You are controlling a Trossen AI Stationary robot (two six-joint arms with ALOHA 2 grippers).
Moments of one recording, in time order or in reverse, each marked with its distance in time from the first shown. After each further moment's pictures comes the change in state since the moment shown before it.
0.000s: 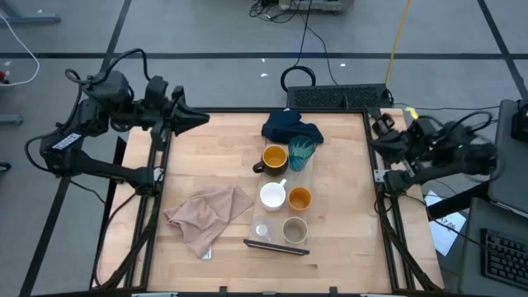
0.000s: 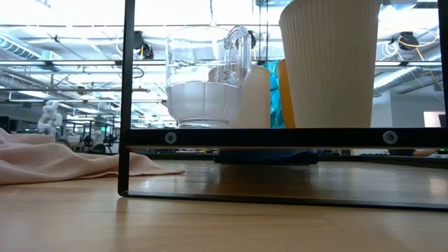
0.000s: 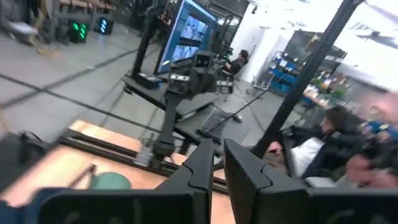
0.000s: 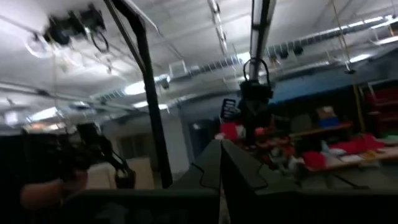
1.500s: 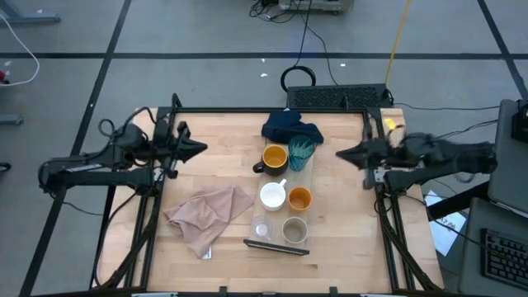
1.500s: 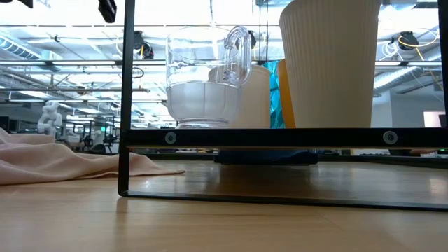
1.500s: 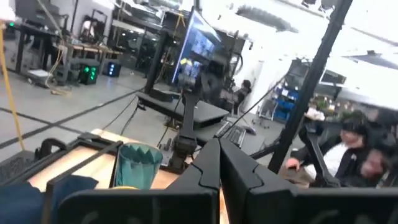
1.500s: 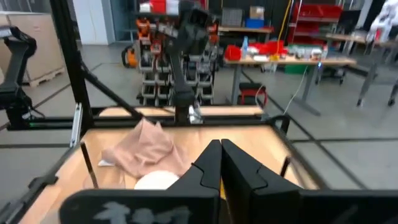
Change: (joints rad) left arm -0.001 -0.506 -1.020 0.682 -0.058 0.051; right arm 0.000 0.079 0.051 -0.564 0.232 -0.244
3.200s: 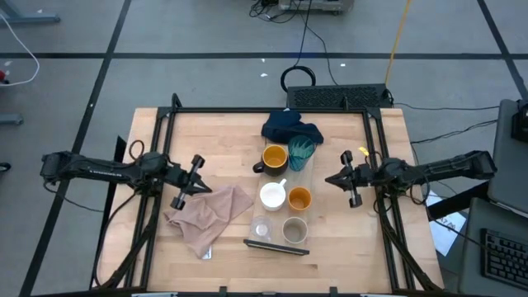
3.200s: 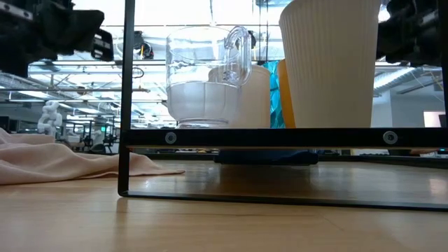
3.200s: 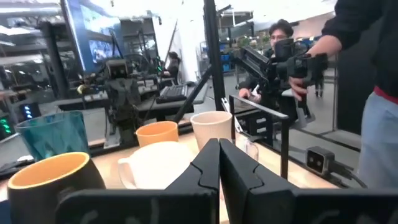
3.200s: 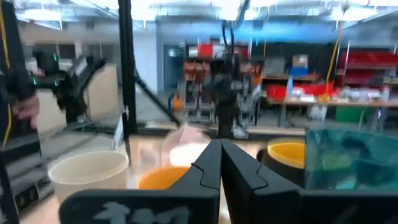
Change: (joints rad) left arm -0.156 0.046 -0.532 0.547 0.253 0.428; right arm -0.056 -0.100 -0.797 0.956 -0.264 -0.012
